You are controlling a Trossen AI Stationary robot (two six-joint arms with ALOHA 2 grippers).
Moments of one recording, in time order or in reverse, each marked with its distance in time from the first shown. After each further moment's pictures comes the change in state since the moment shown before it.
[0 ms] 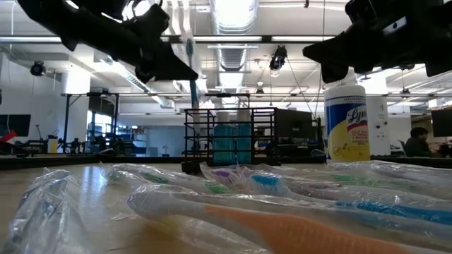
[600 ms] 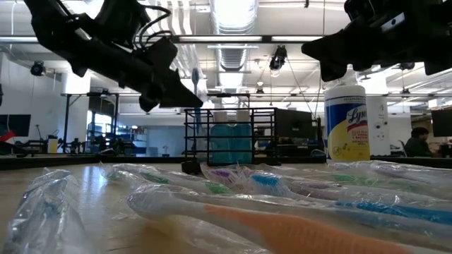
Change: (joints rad) left arm 0.052 0.178 -0.053 0.176 0.077 -0.165; right arm 0.000 0.000 0.010 -0.005 0.000 0.011
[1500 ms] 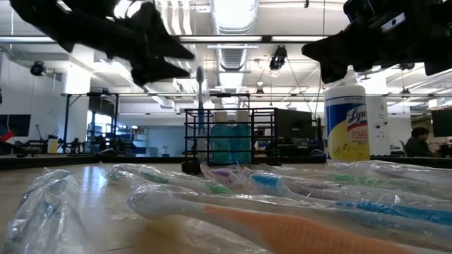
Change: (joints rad) left arm -0.005 -0.322 0.007 -0.184 0.101 0.007; right arm 0.000 0.000 0.000 -0.012 -0.002 0.019
